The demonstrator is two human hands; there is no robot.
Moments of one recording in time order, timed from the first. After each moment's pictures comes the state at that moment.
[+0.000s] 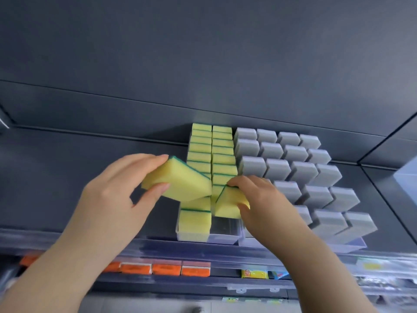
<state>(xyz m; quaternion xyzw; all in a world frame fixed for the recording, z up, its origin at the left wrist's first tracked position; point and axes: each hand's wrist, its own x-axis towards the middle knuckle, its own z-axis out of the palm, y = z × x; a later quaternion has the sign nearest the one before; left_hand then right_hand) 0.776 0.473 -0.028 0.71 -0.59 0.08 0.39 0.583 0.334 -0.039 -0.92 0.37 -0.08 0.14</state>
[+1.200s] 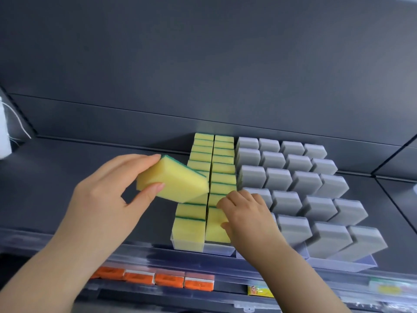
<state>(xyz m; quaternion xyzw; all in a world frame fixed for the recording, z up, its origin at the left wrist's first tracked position) 0.762 0.469 -0.016 0.73 -0.56 0.13 0.38 0.587 0.320 -0.082 -0.96 0.27 -0.10 -0.01</state>
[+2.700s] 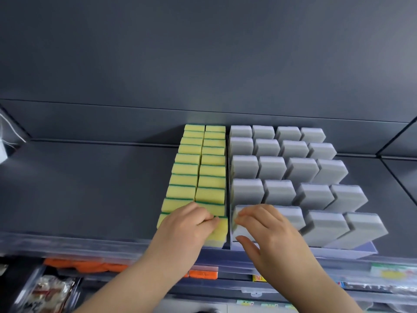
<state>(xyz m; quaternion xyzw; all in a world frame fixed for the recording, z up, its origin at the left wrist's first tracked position) 0.698 0.412 -0.117 0.67 -0.71 0.04 0.22 0.517 0.319 -0.103 -0.94 0.23 -0.24 0.04</state>
